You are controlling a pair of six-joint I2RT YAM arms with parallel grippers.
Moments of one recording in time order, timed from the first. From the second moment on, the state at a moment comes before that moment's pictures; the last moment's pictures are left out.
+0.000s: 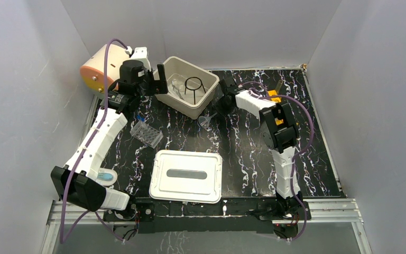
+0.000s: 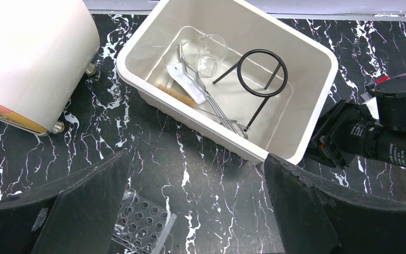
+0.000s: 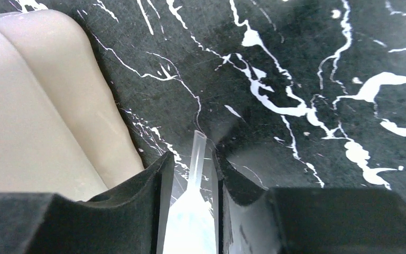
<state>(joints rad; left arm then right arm) -0.33 1.38 1.45 -0.51 -0.18 -0.22 0.48 2.19 1.65 -0.54 -0.04 1.23</state>
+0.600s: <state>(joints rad) -0.36 1.38 1.45 -0.51 -0.18 -0.20 0.48 2.22 1.71 -0.58 -0.06 1.10</state>
